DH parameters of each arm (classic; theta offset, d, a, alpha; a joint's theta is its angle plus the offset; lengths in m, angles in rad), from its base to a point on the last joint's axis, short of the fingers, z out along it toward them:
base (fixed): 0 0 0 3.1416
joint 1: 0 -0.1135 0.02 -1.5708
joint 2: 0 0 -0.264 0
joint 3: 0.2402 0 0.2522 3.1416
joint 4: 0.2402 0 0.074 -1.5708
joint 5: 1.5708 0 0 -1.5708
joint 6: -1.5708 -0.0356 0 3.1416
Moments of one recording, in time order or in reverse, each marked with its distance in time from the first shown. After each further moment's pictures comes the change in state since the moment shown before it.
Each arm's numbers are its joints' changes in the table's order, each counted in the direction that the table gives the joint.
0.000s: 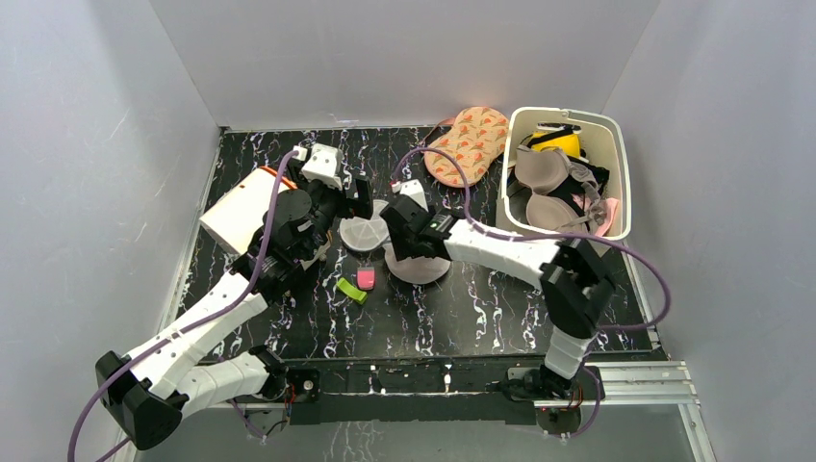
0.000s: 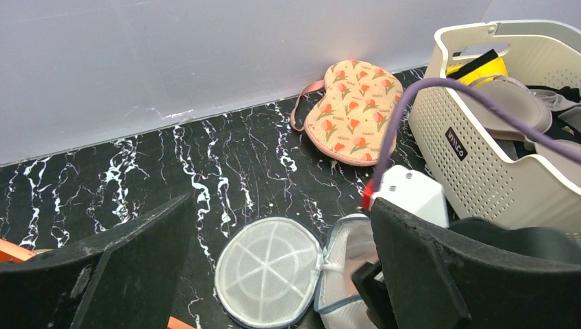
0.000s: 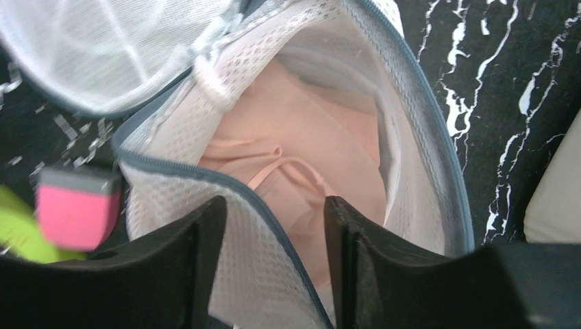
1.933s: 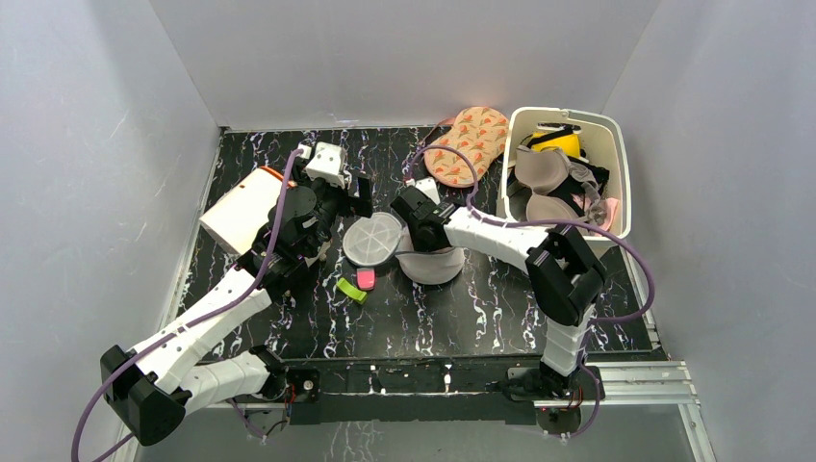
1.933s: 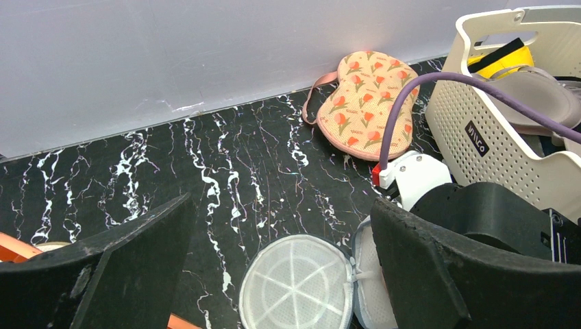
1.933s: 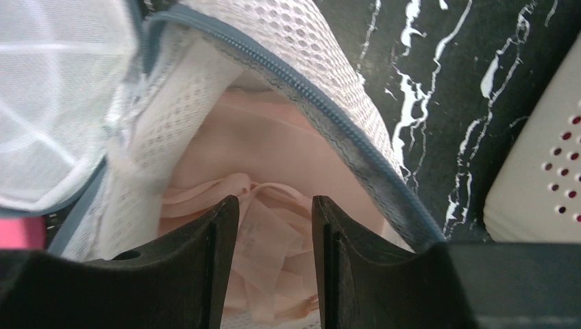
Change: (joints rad) left arm -0.008 -0.030 0.000 -0.007 -0.019 -0.015; right arm 0.104 -0.056 0.031 0.098 -0.021 0.026
